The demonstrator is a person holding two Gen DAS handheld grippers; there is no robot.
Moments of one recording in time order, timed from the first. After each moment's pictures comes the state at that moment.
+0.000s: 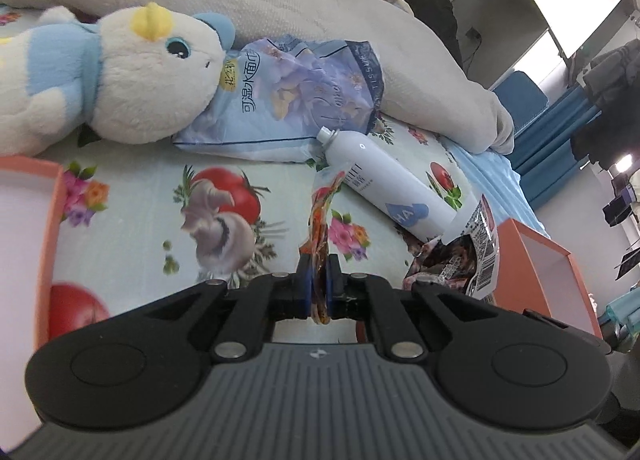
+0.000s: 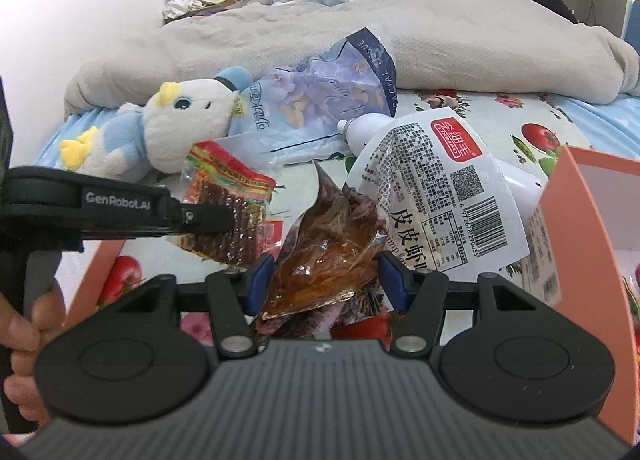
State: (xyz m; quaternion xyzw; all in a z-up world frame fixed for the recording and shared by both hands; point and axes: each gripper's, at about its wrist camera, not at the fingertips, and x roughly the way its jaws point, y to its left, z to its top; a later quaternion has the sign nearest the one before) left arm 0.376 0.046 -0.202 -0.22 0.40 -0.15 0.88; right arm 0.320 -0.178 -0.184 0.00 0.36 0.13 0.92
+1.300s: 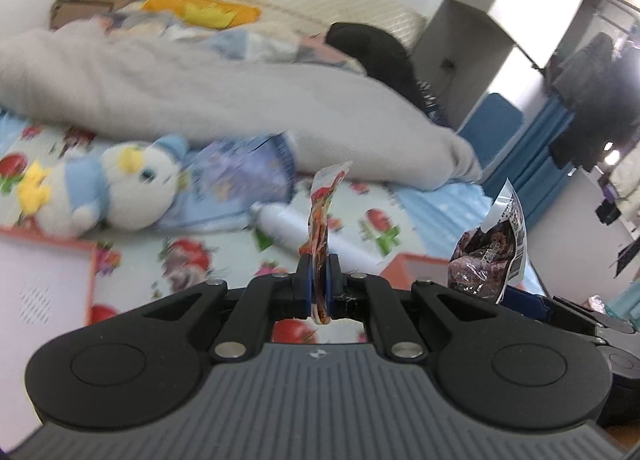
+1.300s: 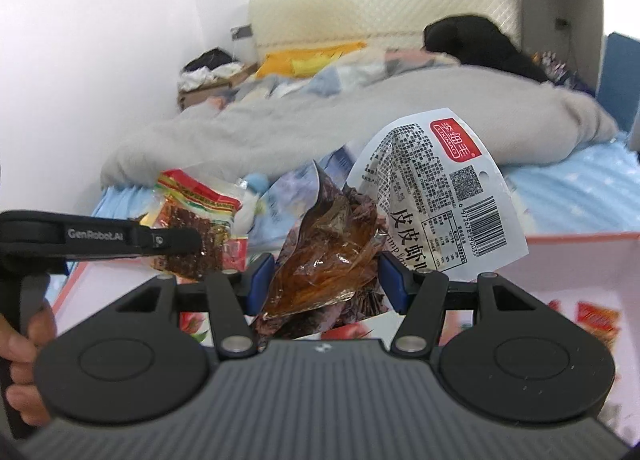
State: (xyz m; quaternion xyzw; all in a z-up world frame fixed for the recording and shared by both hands) left arm 0.280 -0.011 -0.019 -0.17 0.33 -0.14 0.92; right arm 0.238 -0.255 -0.035 0.03 0.27 0.12 0.95
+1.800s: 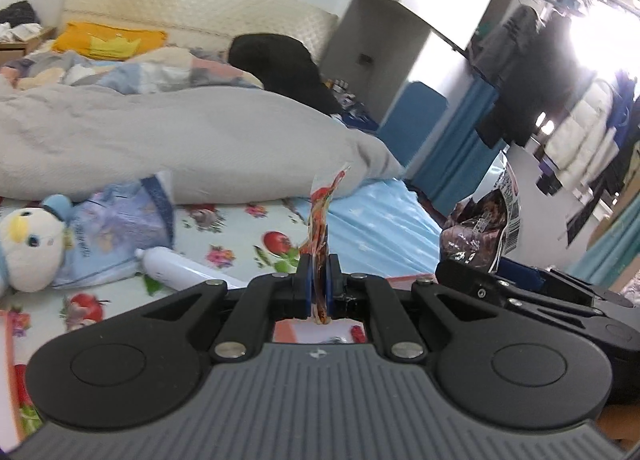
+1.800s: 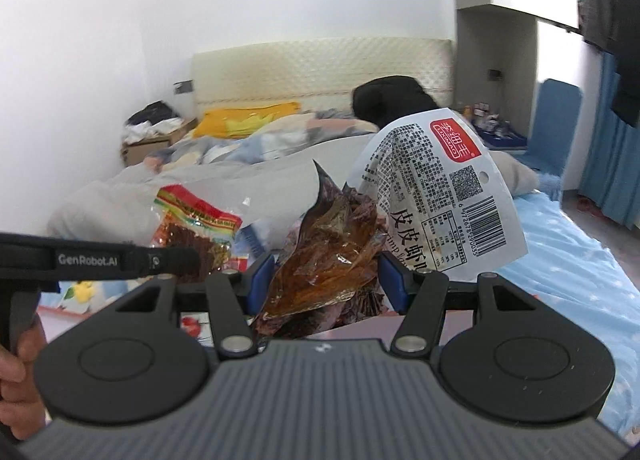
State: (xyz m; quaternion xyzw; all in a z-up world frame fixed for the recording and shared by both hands) left arm 0.295 -0.130 0.042 -0.13 0.30 -0.25 0.91; right arm 0.230 -0.337 0.016 0.03 0.21 0.03 0.98
